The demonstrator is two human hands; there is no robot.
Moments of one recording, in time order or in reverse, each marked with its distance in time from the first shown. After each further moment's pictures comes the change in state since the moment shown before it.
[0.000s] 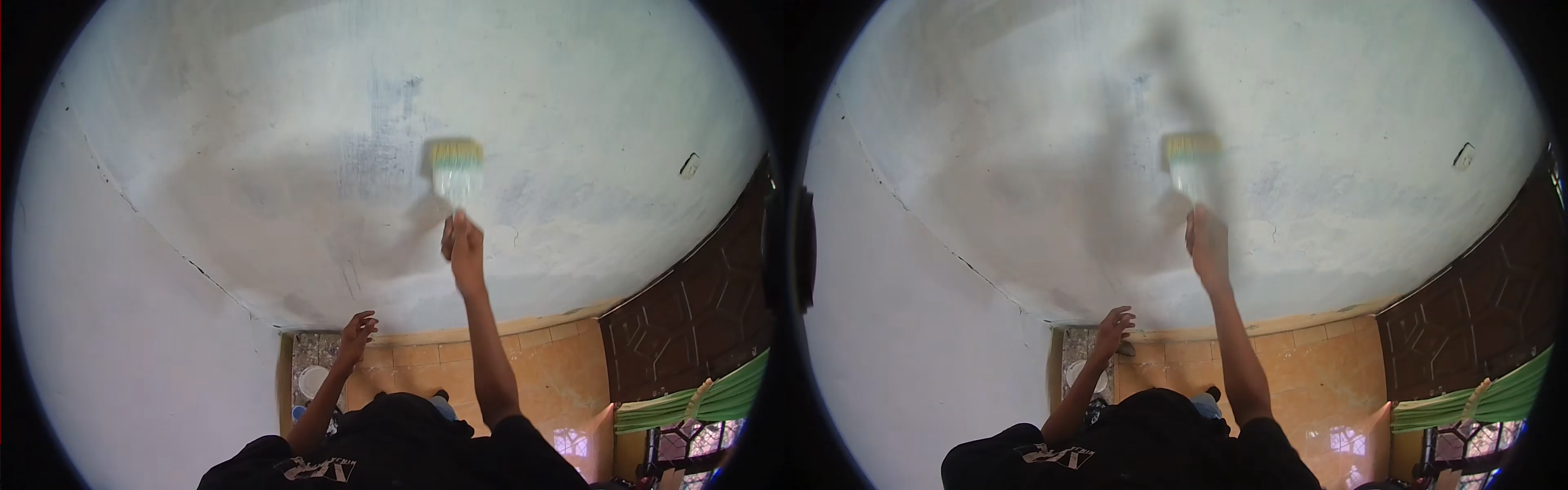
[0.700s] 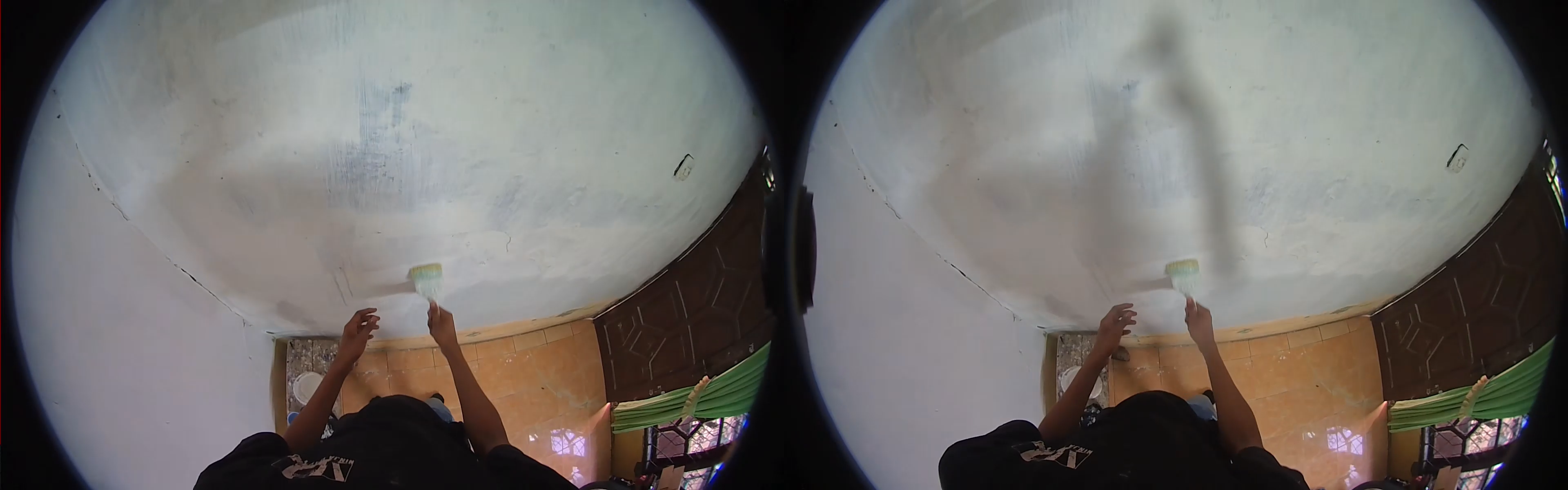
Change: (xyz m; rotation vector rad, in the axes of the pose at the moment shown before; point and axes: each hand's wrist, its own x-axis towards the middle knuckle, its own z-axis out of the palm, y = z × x) left_hand 0.029 0.003 0.015 0.014 -0.037 0.039; right_hand -0.120 0.231 -0.058 -0.230 0.008 0.356
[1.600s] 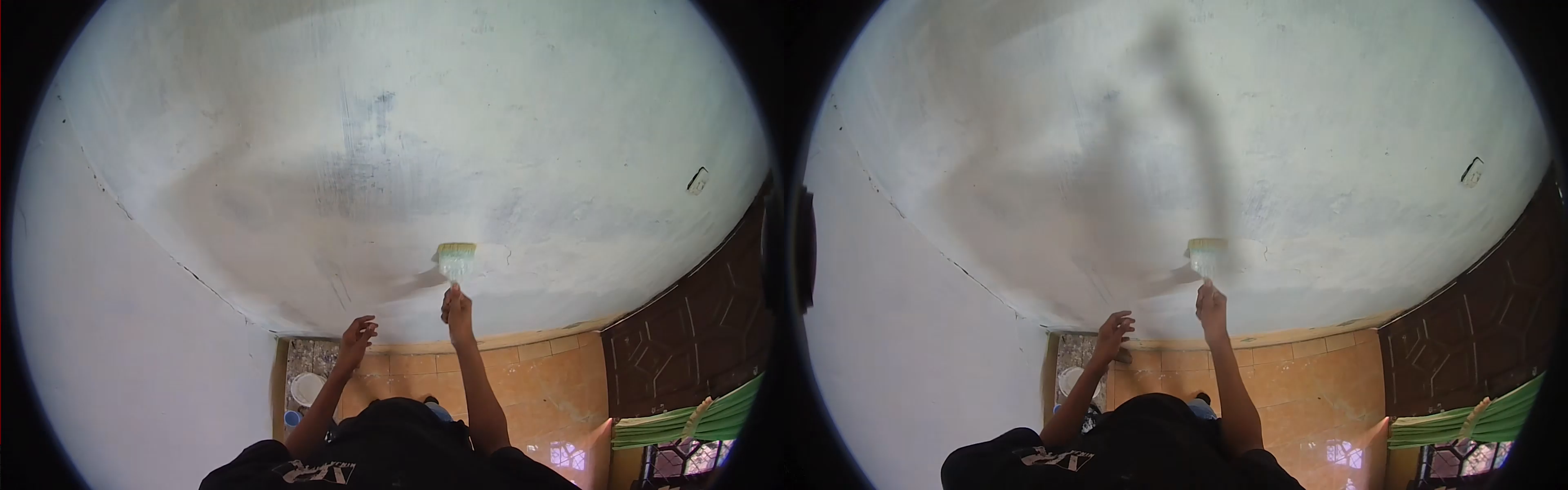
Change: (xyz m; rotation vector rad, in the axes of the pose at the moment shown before) left_hand 0.001 -0.001 0.017 0.019 0.075 -0.004; right_hand 0.026 -0.100 -0.037 0.359 -0.036 0.051
